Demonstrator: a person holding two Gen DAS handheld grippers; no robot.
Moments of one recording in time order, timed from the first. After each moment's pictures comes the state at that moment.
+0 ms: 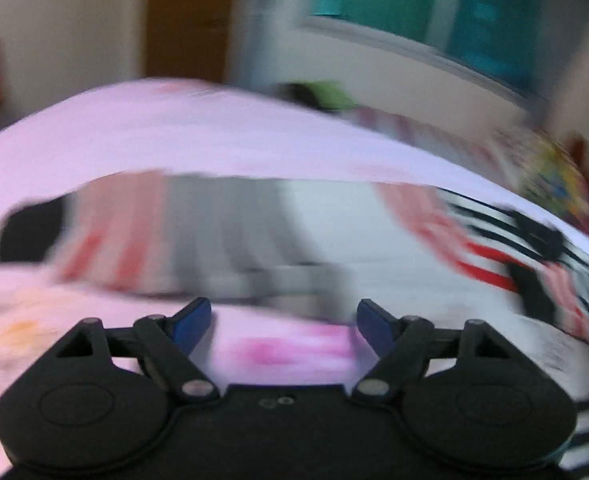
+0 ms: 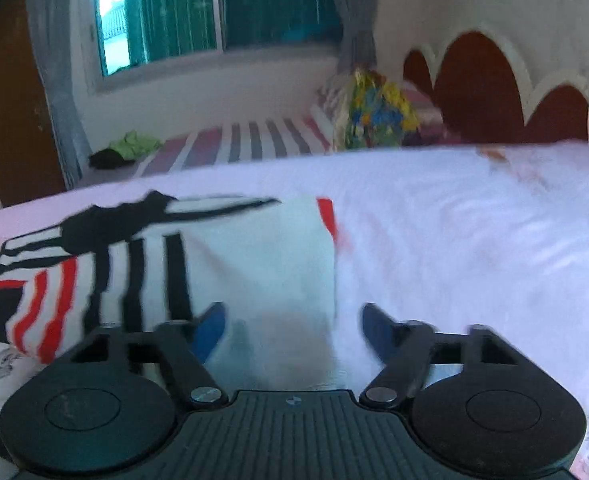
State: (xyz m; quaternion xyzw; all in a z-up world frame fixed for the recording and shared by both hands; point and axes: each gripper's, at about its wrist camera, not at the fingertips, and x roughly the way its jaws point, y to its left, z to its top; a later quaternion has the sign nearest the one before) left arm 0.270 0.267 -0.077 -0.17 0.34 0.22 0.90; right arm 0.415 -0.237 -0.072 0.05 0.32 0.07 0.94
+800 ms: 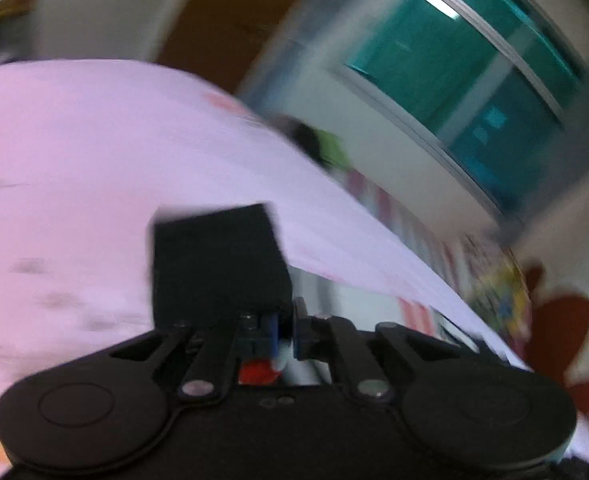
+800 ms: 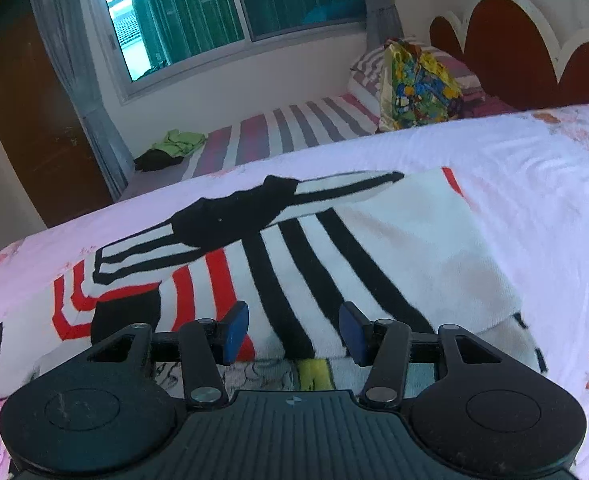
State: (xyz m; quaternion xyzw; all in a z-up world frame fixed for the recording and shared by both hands) left arm 0.303 0.347 -0.058 -0.31 0.25 0.13 0.91; right arm 0.391 -0.148 -0.052 0.13 0.35 0.10 0.92
